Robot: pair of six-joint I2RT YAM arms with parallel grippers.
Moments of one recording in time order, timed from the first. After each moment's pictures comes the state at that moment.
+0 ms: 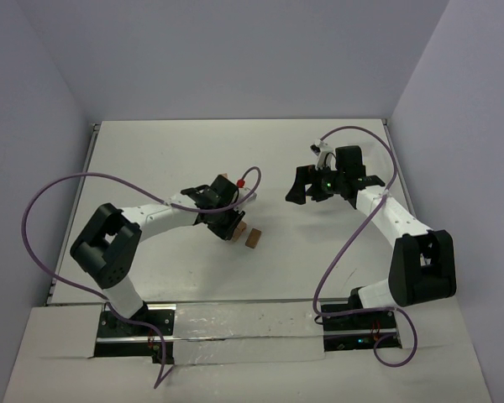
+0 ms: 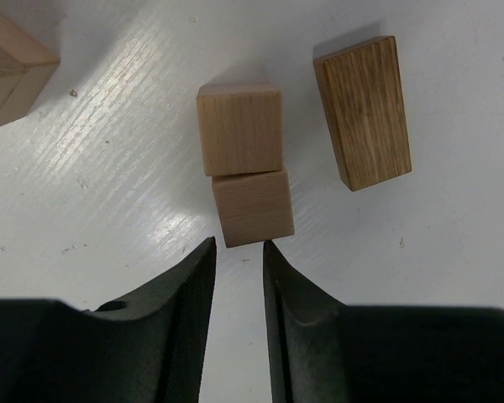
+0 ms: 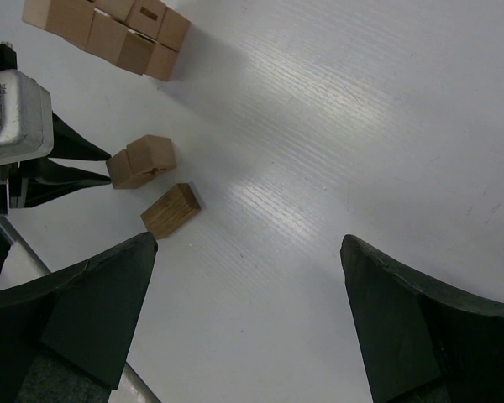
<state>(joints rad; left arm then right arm) -0.75 1.70 1.05 -0.48 0.10 0.00 0.15 1.40 0.94 -0.33 -0.59 0.07</state>
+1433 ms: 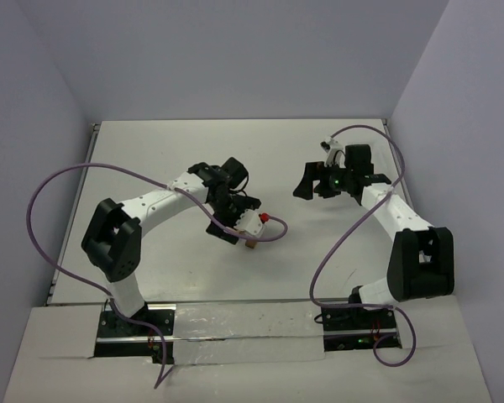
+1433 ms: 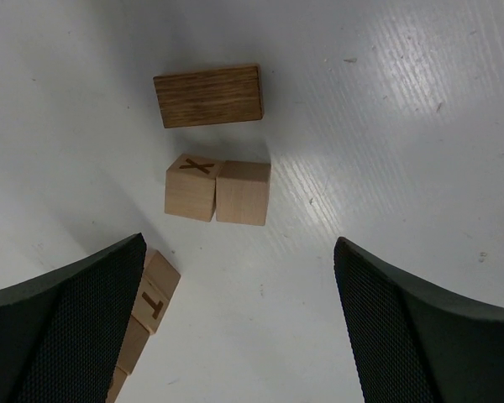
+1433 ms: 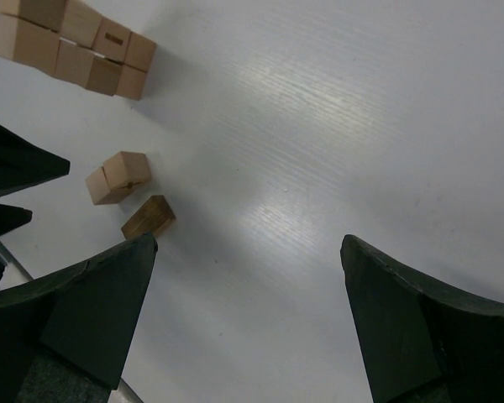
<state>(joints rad) -0.77 1.77 1.41 -1.00 0.36 1.38 0.07 1.43 0.95 -0.32 -0.61 0.06</state>
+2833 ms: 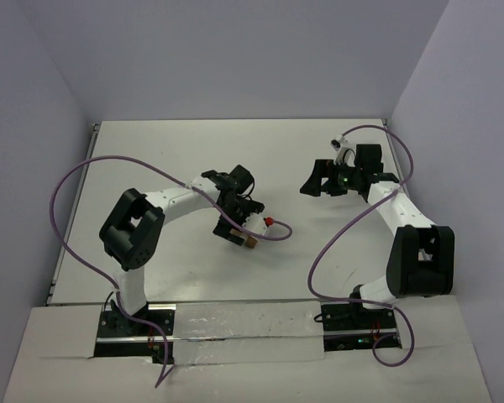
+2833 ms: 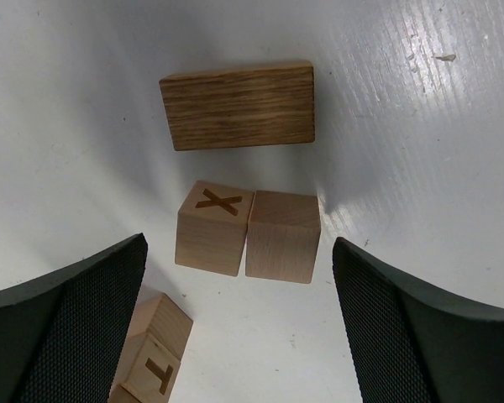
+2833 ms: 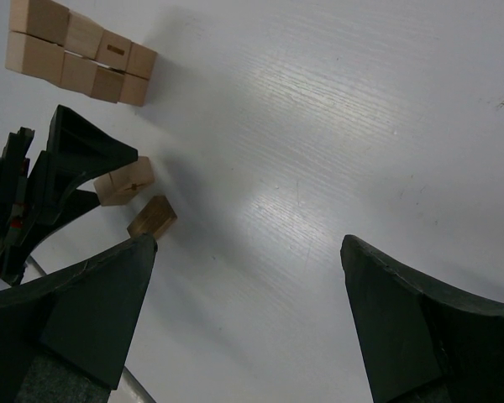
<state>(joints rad) -0.77 1.91 1.37 -0.82 0.31 1.38 -0.02 1.45 0.96 -0.34 -0.69 0.06</state>
